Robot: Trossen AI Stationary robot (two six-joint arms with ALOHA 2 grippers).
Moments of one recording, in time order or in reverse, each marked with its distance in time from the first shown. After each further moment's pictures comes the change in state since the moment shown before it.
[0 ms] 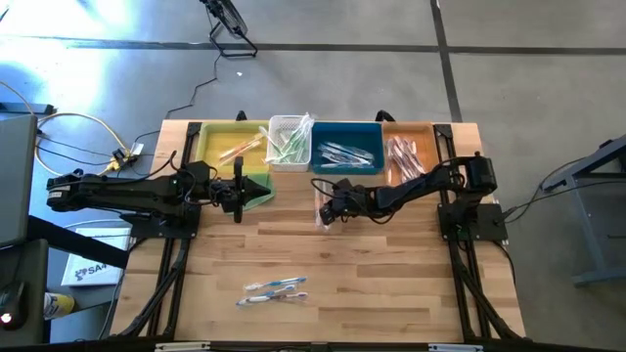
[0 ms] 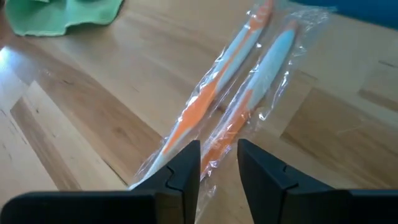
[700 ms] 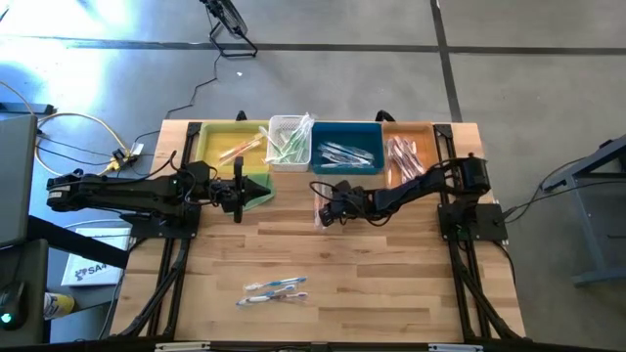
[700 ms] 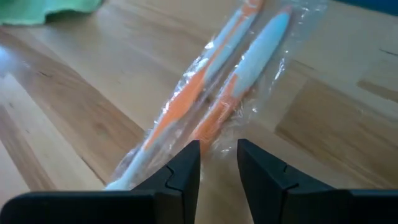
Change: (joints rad) left arm 0.000 0.000 0.000 -0.001 0.003 0.000; right arm -0.001 0.062 0.001 0.018 0.022 -0.002
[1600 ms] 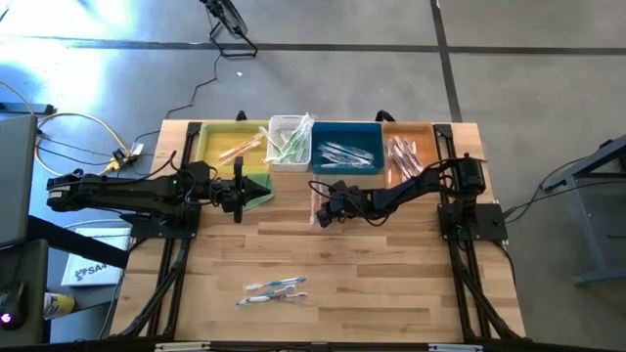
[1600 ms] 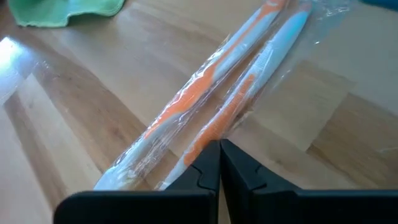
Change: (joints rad) left arm 0.000 0.000 0.000 -0.003 -0.003 0.000; right arm -0.001 0.027 -0.001 0.107 -0.042 -0.053
